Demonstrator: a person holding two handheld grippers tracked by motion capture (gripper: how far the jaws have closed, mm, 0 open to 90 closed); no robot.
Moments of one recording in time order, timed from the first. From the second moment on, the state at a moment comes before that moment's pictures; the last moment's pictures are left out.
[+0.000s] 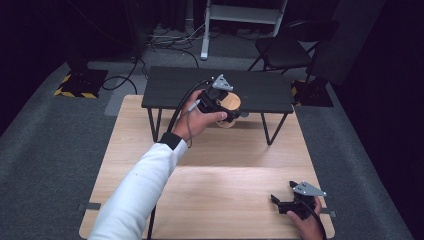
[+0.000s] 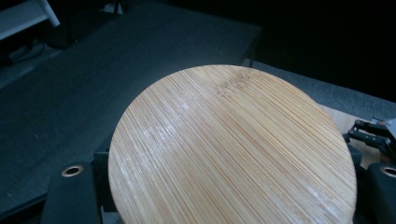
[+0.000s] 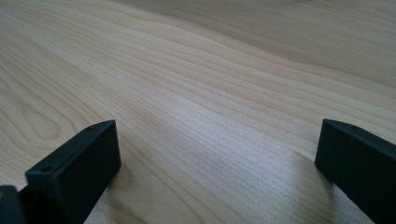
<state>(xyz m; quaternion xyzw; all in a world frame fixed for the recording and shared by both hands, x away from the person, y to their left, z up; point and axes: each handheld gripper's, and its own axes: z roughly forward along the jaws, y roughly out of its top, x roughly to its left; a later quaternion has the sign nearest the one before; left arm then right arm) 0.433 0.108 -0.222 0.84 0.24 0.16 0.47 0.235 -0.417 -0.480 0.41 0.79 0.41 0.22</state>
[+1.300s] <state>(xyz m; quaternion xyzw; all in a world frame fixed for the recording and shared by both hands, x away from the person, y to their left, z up) 0.483 0.098 -0.229 0.81 0.28 0.19 0.48 0.234 -0.416 -0.480 0.41 0.79 0.41 0.22</state>
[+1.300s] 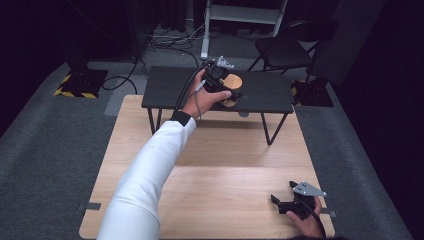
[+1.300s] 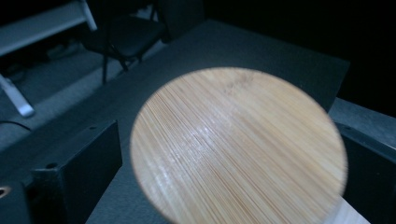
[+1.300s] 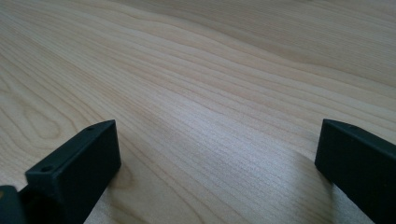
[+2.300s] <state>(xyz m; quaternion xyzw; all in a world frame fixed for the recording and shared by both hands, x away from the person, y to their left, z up) 0.356 0.147 -0.271 0.77 0.29 0.25 0.51 0.235 -0.417 -0.480 0.41 0.79 0.41 0.22</state>
